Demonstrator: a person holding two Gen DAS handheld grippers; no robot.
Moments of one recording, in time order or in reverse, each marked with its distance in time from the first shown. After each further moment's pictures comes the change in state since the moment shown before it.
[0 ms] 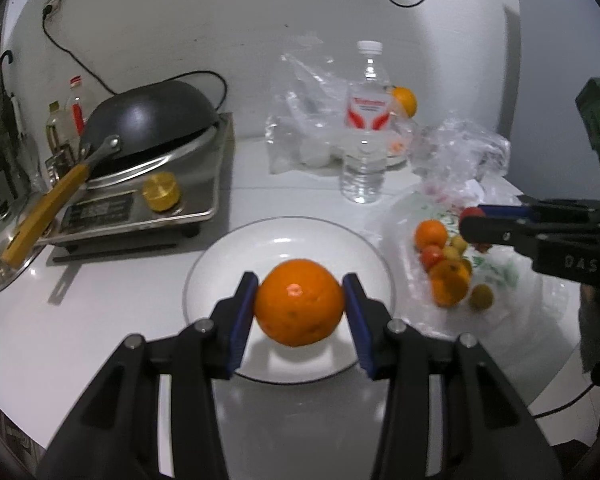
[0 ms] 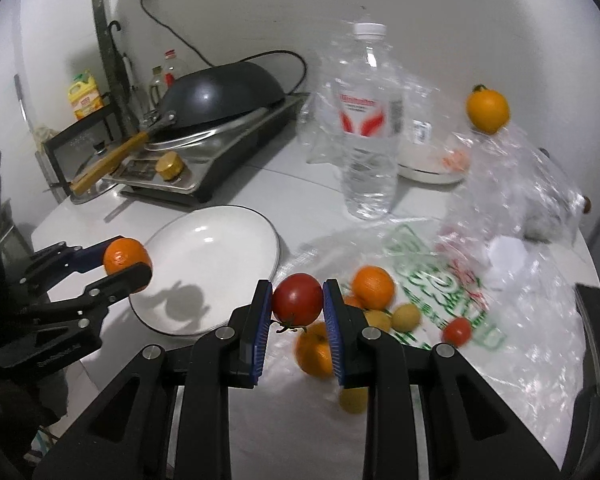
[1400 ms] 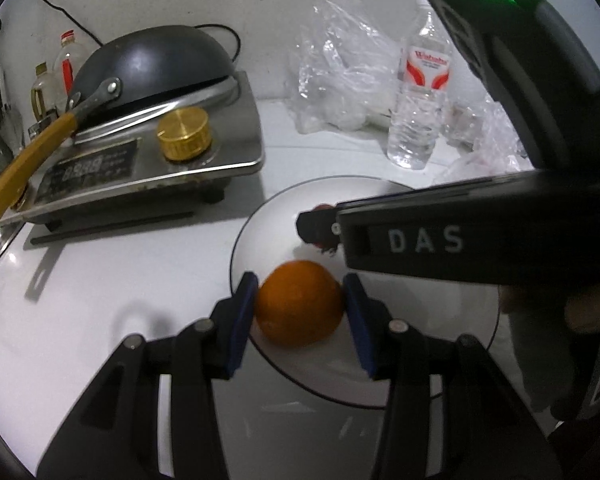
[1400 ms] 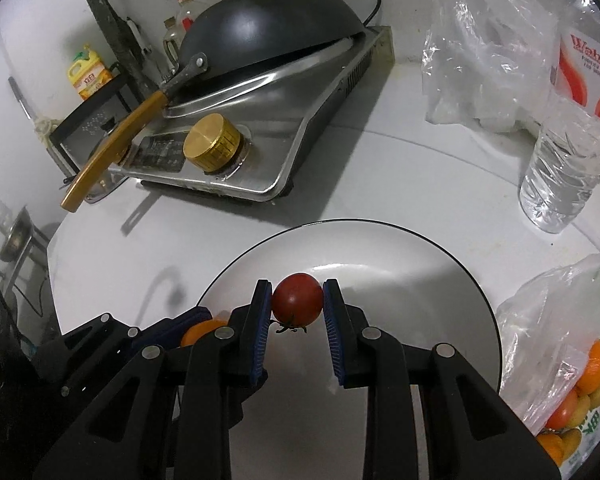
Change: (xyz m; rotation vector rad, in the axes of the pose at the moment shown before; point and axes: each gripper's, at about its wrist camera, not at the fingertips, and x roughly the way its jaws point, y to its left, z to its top) left arm 0.067 0.063 -0.014 -0.012 0.096 -0.055; right arm 0.150 0.086 0.050 0.070 0.197 0.163
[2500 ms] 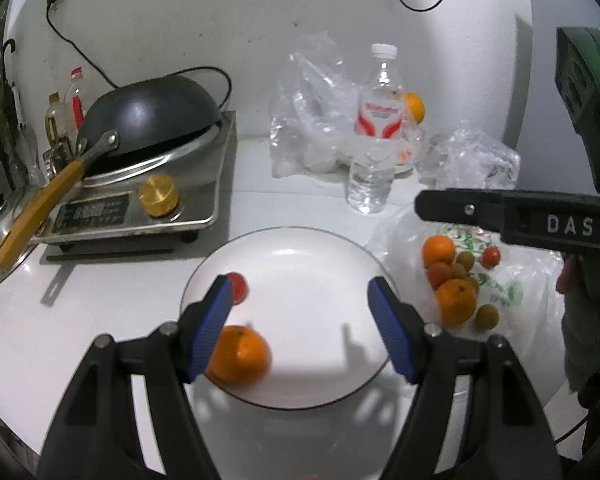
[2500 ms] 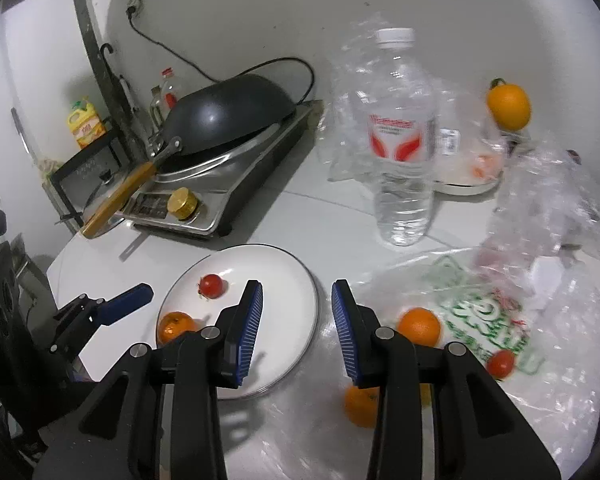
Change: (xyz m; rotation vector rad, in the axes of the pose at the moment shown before) left arm -0.049 -0.065 0.022 -0.017 -0.095 0.039; right arm -0.142 -0.063 -0.038 0.026 -0.215 -0.093
